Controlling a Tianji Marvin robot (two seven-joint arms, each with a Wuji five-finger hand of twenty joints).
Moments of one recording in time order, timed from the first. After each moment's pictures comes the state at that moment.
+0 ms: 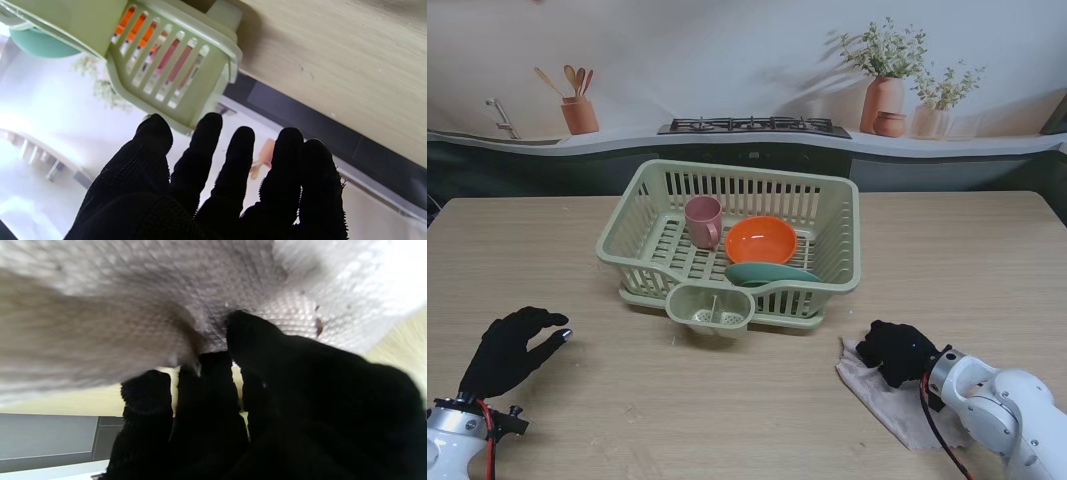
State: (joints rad) left arm 2.17 -1.15 -1.79 -1.83 0.64 -0.44 0.25; right arm -1.78 -0.99 1.46 -1.56 -1.14 -0.50 0.09; left_hand 0.94 -0.22 0.30 -0.08 0.88 0.34 0.25 0.43 0.61 0.44 0.64 0.46 0.46 0.61 0.77 0.72 0.16 0.60 1.20 0.70; right_hand 0.80 -0.85 1.19 -0.23 0.79 0.05 1.34 0.16 0.87 0.16 1.09 0.46 0.63 0.10 1.15 0.46 0.68 0.07 1.62 0.74
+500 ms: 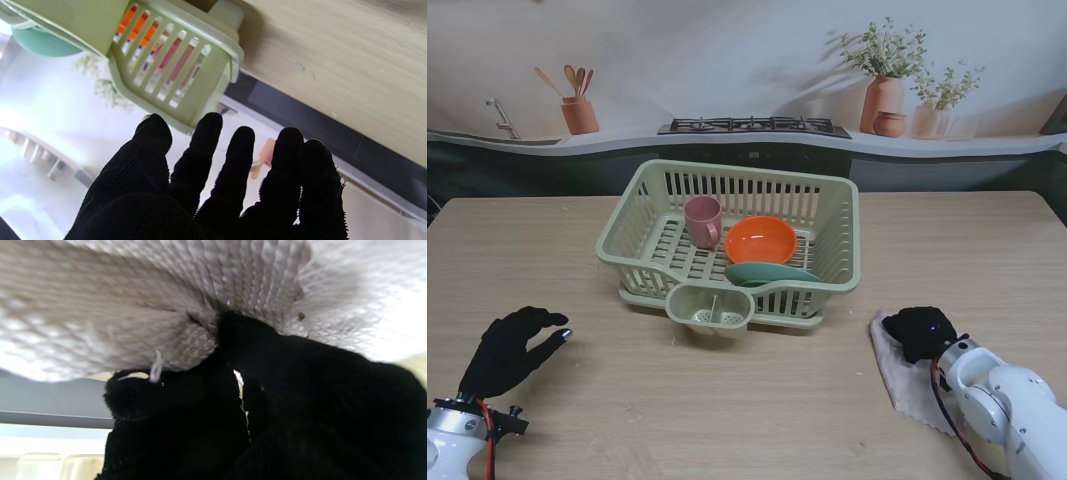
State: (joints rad) left arm 2.17 -1.15 -1.79 -1.82 0.63 -0.44 0.25; right arm -1.69 -0.99 1.41 -1.41 -1.23 -0.27 -0.10; left_hand 0.94 -0.22 0.28 -0.07 0.88 0.34 0.25 0.44 0.61 0.44 0.64 0.46 0.46 0.61 0.77 0.72 0.16 0.60 1.20 0.70; right_hand 0.80 -0.87 1.27 -0.23 0.82 0.04 1.39 0.16 1.01 0.16 0.97 0.46 0.95 0.14 1.23 0.54 0.84 0.17 1.64 0.73
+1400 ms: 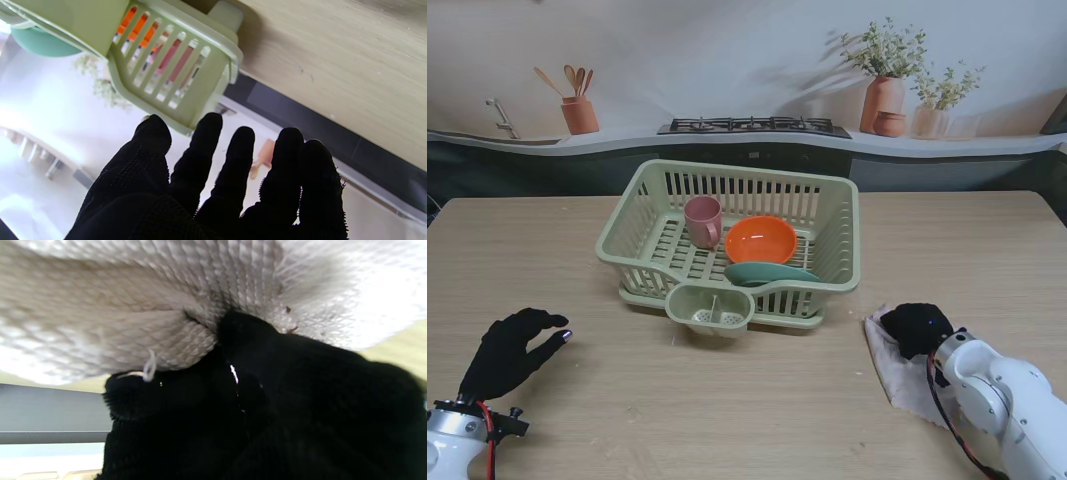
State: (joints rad) left arm 2.18 -1.15 -1.79 -1.82 0.63 -0.44 0.25; right arm -1.69 -1.01 1.44 -1.45 -1.16 -0.30 0.00; left_hand 0.94 -0.21 0.27 -0.07 0.88 0.34 0.25 0.44 0.61 0.44 0.64 0.45 0.46 0.61 0.77 0.72 0.15 0.60 1.20 0.70; right_hand 0.81 -0.87 1.23 -0.23 0.87 0.11 1.22 0.17 1.02 0.18 0.89 0.46 0.95 0.16 1.21 0.54 0.82 0.20 1.63 0.73
